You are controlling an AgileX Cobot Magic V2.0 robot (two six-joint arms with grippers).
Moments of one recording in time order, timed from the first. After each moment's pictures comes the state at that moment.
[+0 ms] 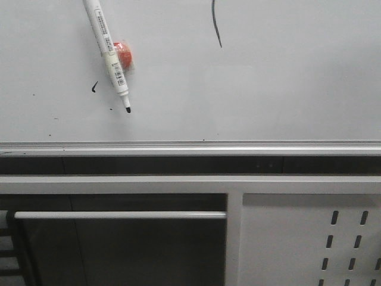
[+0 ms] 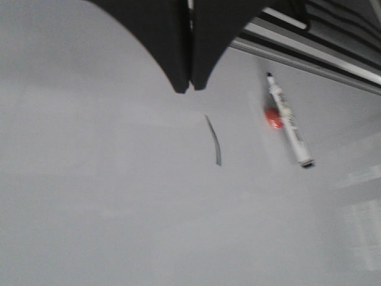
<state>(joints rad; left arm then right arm) -0.09 0.00 0.00 -0.01 0.34 0.07 0.61 0.36 -0.18 0.85 -0.24 -0.70</state>
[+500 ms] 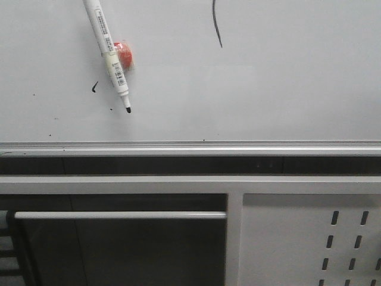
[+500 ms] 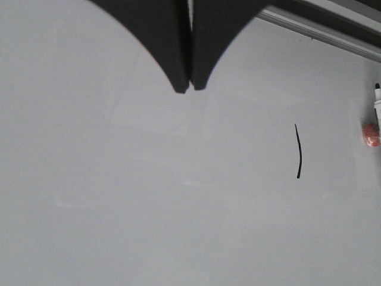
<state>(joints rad) -0.09 0.00 0.00 -0.01 0.34 0.07 0.28 0.09 -0.04 -0.03 -0.18 -0.13</state>
